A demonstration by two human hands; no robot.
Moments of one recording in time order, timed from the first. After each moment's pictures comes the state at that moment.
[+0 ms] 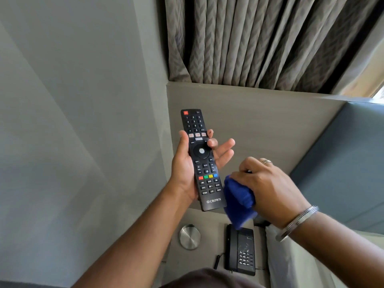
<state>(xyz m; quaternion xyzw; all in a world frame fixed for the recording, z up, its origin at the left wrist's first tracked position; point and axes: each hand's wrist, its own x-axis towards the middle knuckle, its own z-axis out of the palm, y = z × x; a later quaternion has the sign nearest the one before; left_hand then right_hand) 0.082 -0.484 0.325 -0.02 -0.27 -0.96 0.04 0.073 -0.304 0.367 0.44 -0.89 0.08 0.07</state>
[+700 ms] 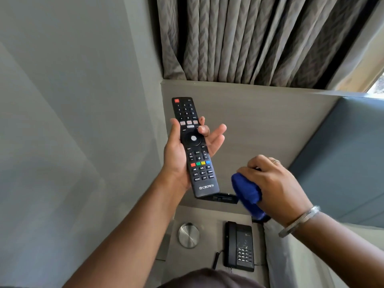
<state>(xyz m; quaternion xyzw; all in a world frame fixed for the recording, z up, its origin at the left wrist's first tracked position) 0.071 -0.497 0.335 -0.02 -0.23 -0.97 0.05 0.066 -0.289 0.351 0.39 -0.90 0.13 0.12</state>
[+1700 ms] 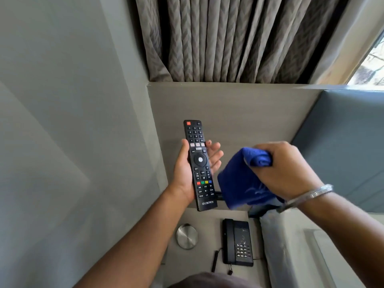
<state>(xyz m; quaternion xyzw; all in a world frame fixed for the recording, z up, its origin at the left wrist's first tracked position) 0.055 -0.478 0.279 0.07 -0.31 -0.95 -0.03 0.048 -0.281 0.379 0.21 -0.92 0.33 0.06</state>
